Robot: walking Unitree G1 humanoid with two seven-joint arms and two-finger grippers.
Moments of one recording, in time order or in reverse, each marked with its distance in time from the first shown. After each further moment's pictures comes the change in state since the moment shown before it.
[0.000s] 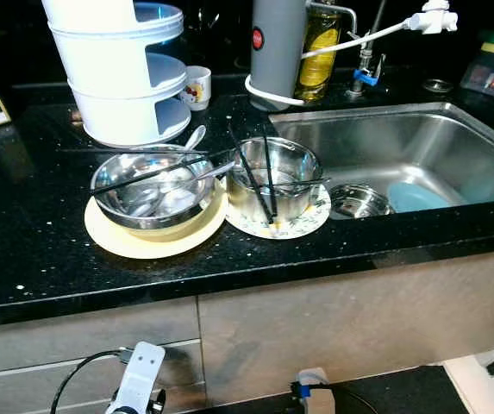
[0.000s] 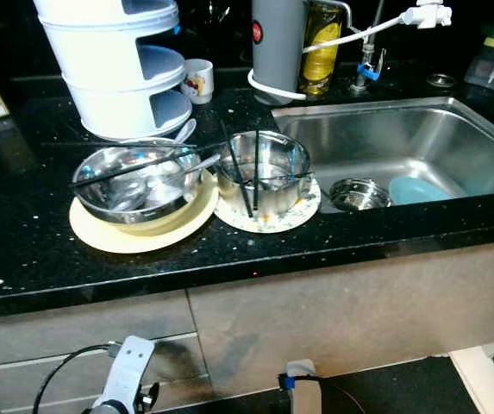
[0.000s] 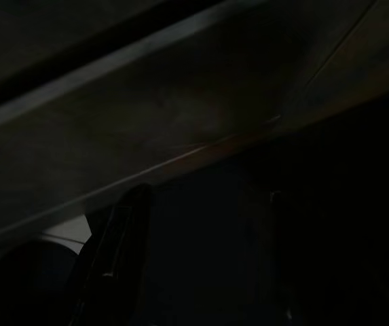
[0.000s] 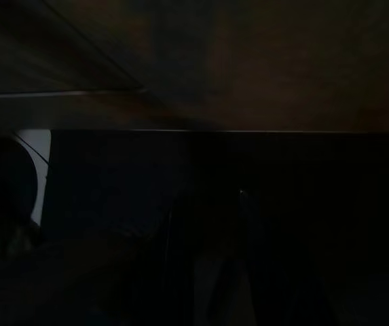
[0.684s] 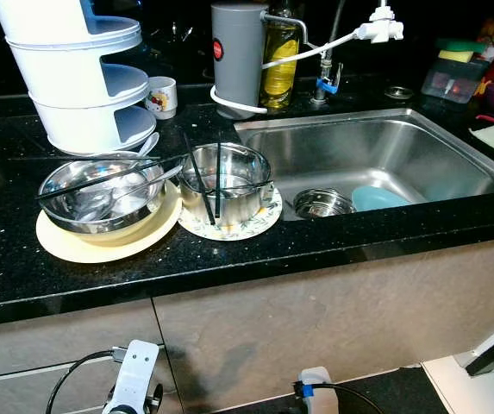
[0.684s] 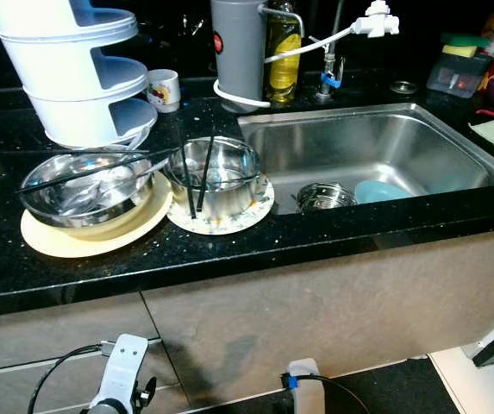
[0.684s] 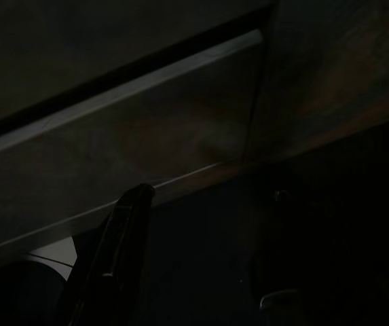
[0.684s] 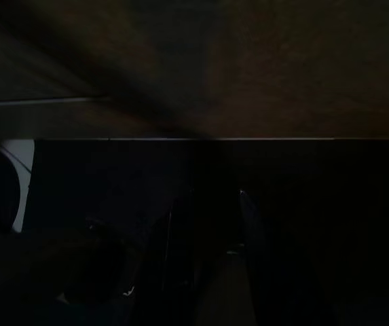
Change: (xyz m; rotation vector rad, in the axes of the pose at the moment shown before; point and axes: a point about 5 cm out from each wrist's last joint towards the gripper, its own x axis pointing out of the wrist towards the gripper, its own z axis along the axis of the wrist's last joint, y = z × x) left arm -0.001 0.004 0.001 -0.033 -0.033 0.046; right arm 0.000 -0.001 0.002 -0.029 0.001 0.013
